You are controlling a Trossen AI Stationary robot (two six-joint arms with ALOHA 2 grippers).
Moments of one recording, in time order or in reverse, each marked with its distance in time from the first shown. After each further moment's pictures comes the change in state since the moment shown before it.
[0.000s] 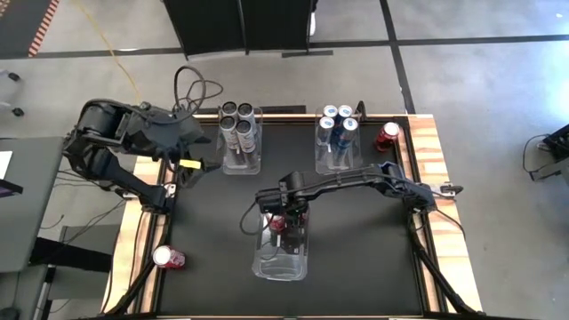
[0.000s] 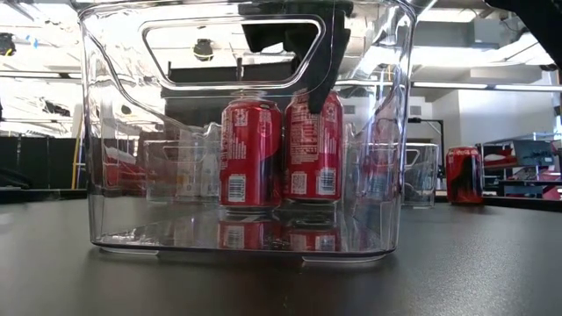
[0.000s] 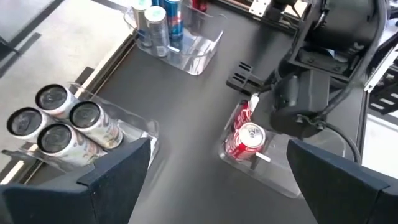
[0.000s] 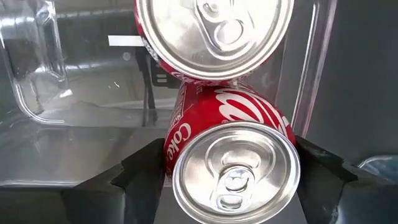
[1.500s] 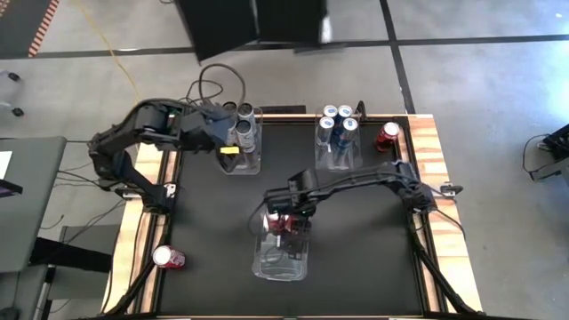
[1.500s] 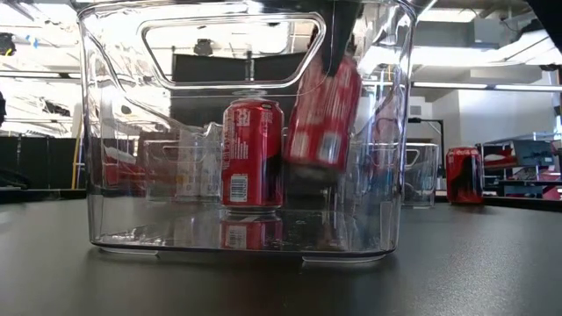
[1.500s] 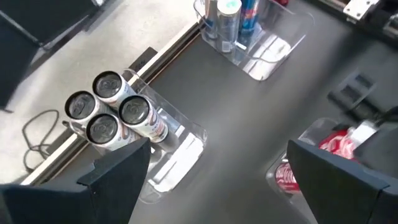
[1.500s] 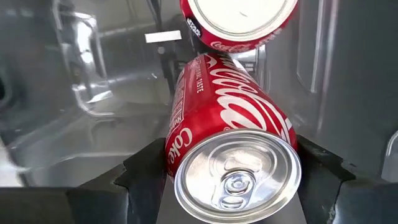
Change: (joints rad) left arm 0.144 0.166 0.000 0.000 -0.134 -0.077; right arm 0.035 -0.093 -0.034 -0.020 -0.086 0.154
